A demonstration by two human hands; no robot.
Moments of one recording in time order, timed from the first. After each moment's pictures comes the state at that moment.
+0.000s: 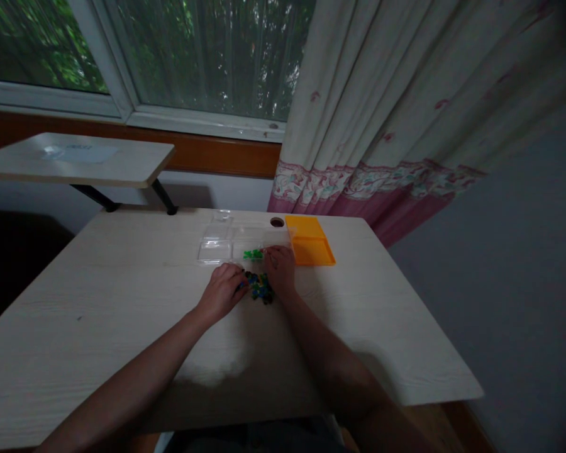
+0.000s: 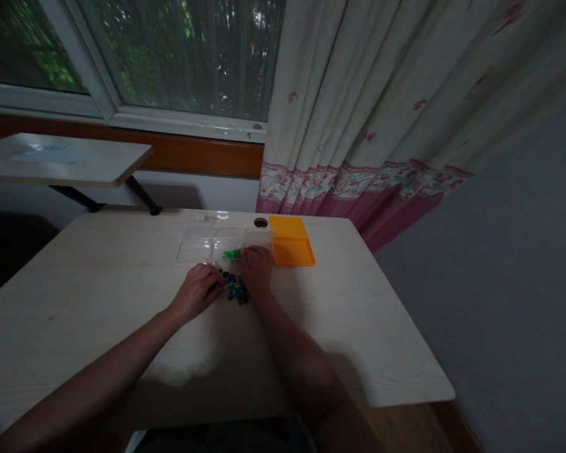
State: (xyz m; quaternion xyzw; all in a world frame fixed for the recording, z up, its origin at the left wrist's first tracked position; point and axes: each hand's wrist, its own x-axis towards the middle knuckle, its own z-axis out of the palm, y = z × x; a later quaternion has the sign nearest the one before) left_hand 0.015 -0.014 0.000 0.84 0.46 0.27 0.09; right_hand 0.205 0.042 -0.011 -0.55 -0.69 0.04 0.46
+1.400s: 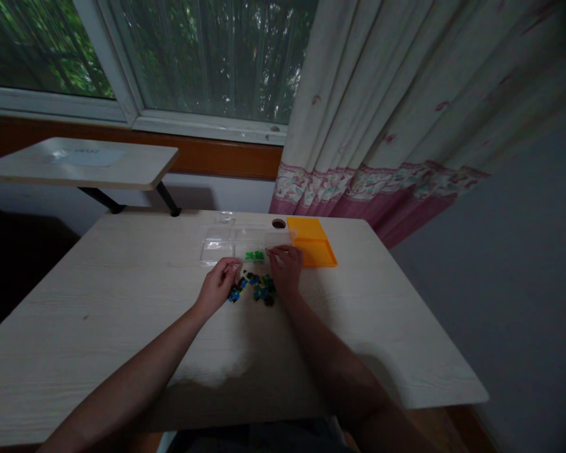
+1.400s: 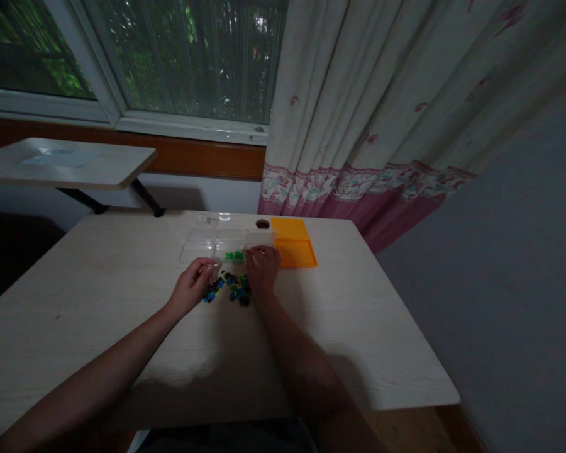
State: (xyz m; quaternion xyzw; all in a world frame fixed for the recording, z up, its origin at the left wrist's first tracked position) left_hand 0.011 -0.006 -0.008 0.61 0.50 0.48 0.38; right_hand 0.209 0.042 -0.009 -0.55 -0.66 0.01 0.51
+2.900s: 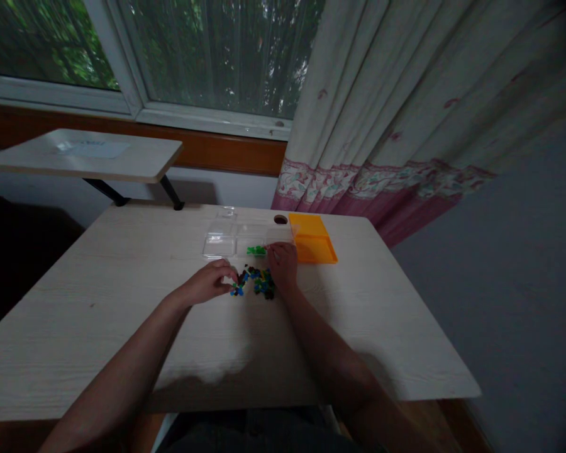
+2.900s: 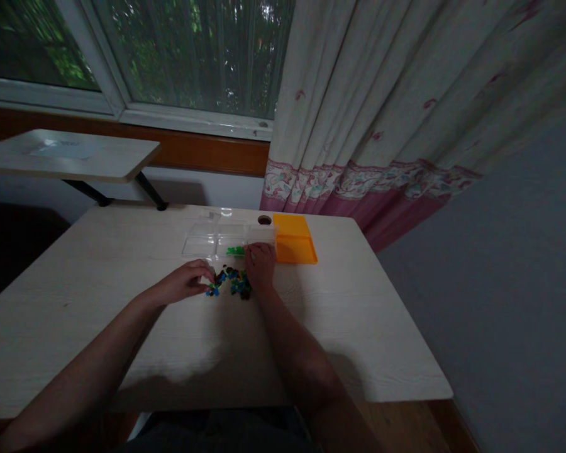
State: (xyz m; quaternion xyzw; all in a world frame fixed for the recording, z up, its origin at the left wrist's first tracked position) left_hand -0.038 0.004 0.004 0.84 0.36 0.27 0.31; right_hand 0.207 0.043 -0.009 -0.53 -0.71 0.04 0.47
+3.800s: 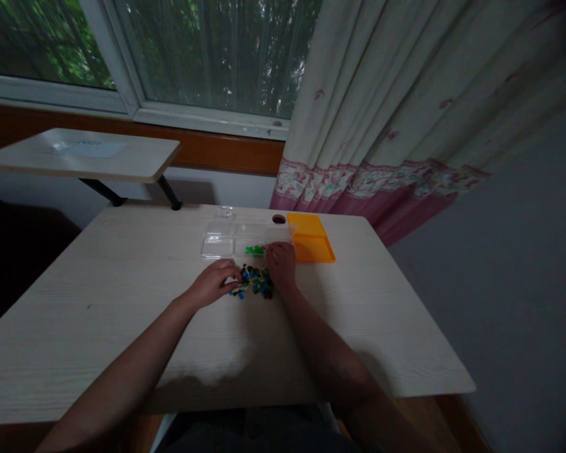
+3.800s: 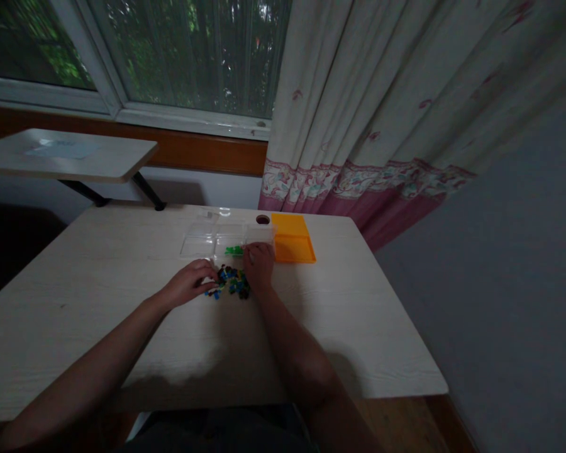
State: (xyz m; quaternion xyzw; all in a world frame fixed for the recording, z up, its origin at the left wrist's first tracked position) left_hand -0.022 0.001 0.000 0.86 0.38 0.26 0.22; right_hand 0.206 0.042 -0.009 -0.54 -0.70 0.04 0.46
